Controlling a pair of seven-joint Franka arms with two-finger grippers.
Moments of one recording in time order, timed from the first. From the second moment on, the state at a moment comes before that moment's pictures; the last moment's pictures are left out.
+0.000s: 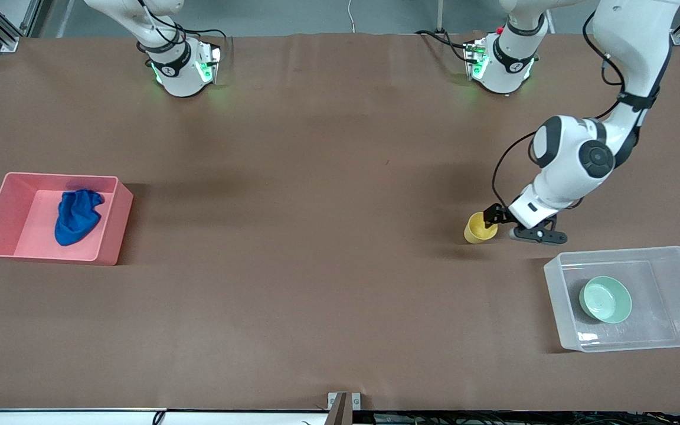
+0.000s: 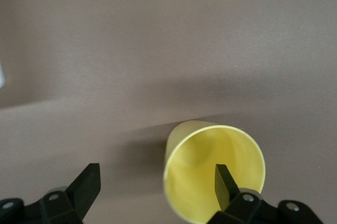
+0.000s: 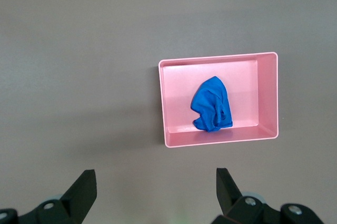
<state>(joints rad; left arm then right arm) 0.18 0.33 -0.36 -2.24 -0.02 2.63 0.00 -0.10 -0.01 -0.07 -1.45 -0.03 1.45 -0.05</state>
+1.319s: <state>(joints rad) 0.20 0.35 -0.36 -2.02 0.00 2.46 0.01 -0.10 -0.01 -0.07 -1.46 -0.03 1.45 -0.05</state>
